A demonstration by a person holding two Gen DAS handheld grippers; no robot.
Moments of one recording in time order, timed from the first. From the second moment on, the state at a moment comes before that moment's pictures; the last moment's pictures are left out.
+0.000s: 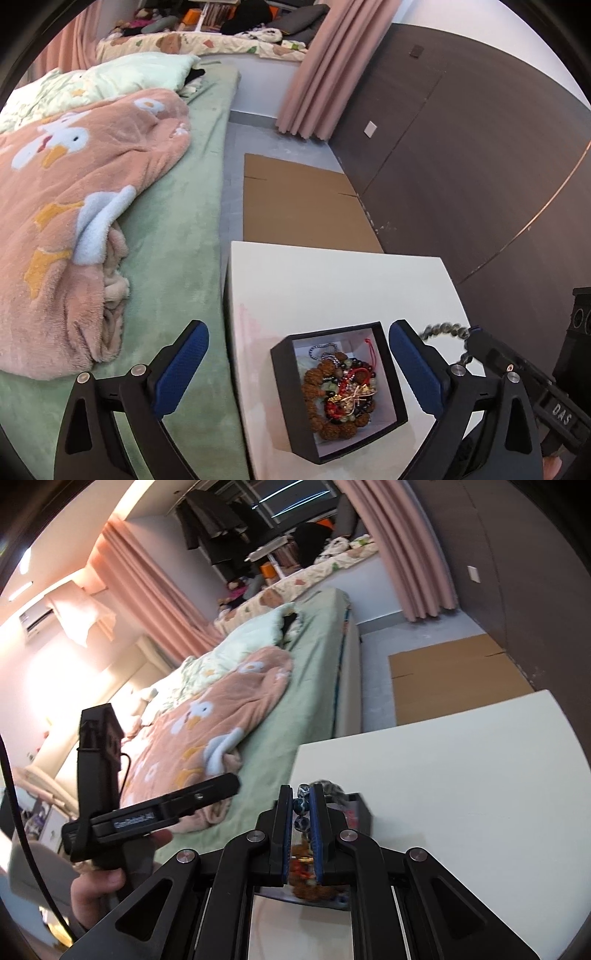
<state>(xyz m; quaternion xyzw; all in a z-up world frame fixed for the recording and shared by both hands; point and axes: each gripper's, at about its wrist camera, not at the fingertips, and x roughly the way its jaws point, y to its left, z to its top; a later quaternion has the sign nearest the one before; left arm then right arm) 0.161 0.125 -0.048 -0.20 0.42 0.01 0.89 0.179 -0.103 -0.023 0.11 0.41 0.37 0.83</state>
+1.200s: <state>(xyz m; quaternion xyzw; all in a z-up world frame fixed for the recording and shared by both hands) 0.097 0.073 0.015 -0.17 0.36 0.00 0.92 0.140 -0.219 0.033 0.12 0.43 0.26 0.86</state>
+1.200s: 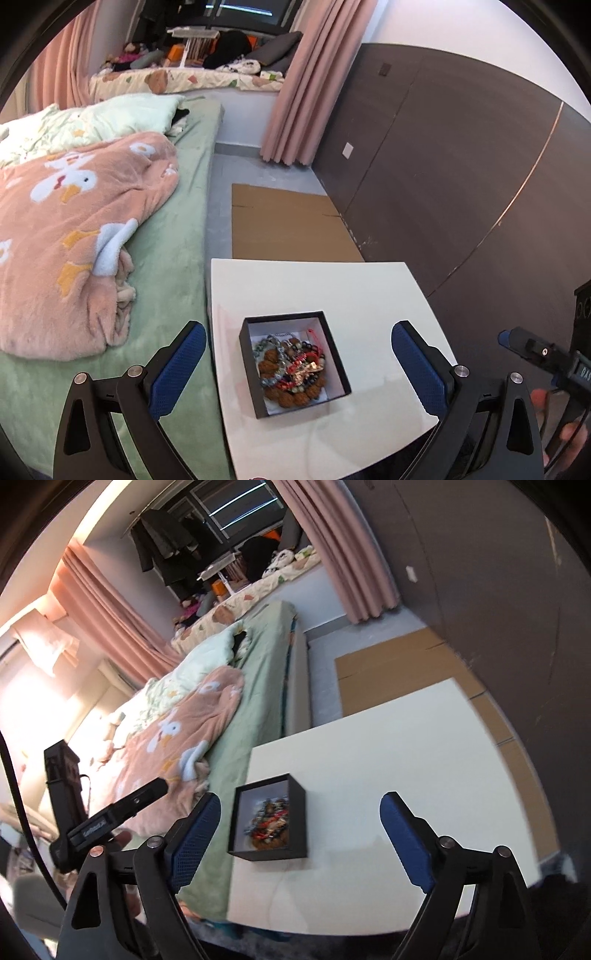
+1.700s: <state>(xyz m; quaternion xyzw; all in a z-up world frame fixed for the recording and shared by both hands) 0.043 0.024 0.026 -0.10 0.35 -0.03 0.93 0.092 -0.263 0.042 0.07 0.43 0.23 0.87</state>
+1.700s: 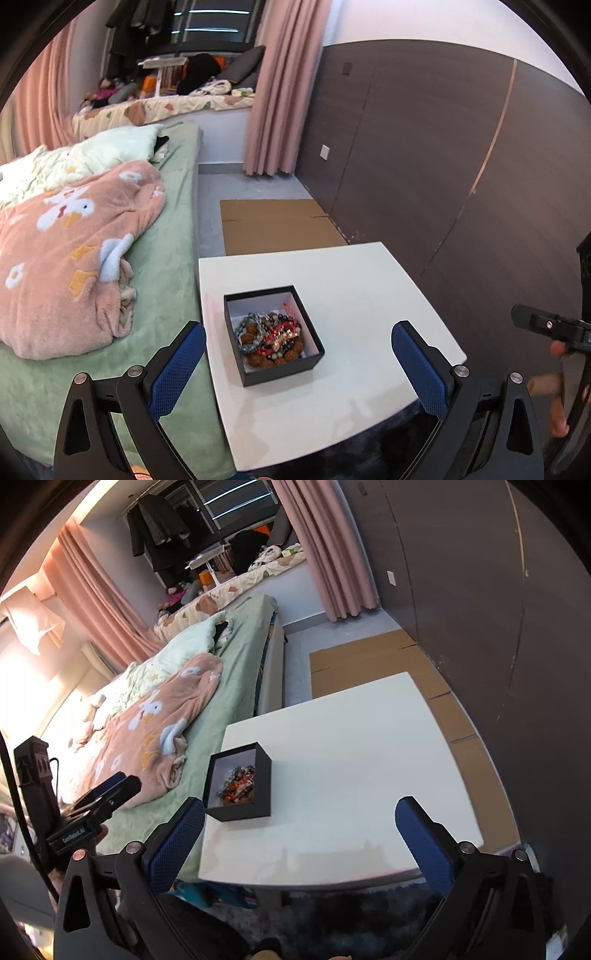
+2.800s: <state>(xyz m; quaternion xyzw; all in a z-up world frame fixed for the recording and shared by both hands) 0.004 -0.003 -0.006 -0.03 0.31 -0.01 0.95 0.046 -0.242 0.003 -0.03 0.39 0.21 0.90</state>
